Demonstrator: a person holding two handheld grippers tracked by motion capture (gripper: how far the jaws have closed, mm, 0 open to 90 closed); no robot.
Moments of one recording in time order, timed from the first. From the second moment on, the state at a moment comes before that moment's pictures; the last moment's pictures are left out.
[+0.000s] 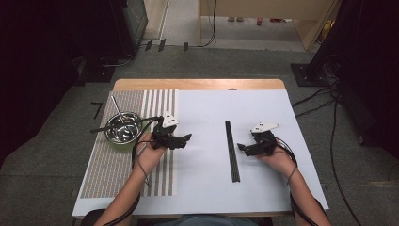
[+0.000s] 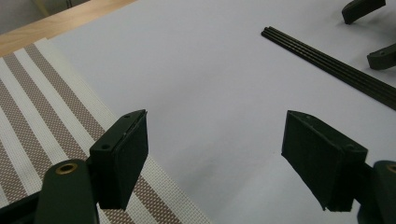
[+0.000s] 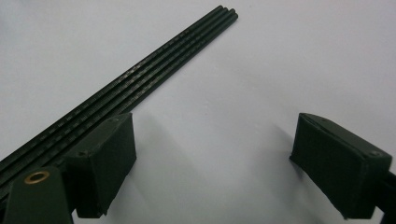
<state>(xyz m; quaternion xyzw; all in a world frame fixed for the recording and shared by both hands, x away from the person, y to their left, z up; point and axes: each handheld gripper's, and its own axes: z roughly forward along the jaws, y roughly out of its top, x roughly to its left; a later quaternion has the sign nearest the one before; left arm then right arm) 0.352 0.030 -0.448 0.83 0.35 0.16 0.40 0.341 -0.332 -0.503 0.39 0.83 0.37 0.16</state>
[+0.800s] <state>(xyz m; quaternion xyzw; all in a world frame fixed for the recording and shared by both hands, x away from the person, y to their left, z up) 0.347 0.003 -0.476 0.85 0.32 0.13 0.39 0.341 -0.332 -0.503 0.39 0.83 0.37 0.16</state>
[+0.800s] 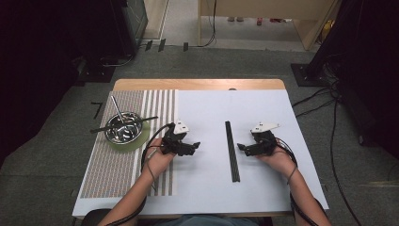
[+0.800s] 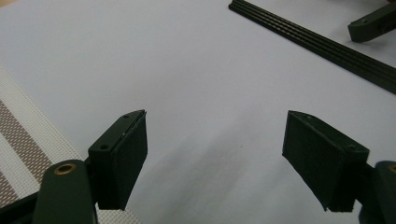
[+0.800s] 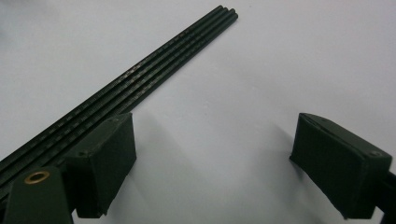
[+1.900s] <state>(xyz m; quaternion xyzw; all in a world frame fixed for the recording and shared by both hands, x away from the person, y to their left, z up) 0.345 -0.018 -0.498 0.87 0.29 0.12 0.38 0.341 -0.332 -0.503 0.39 0.83 0.37 0.16</state>
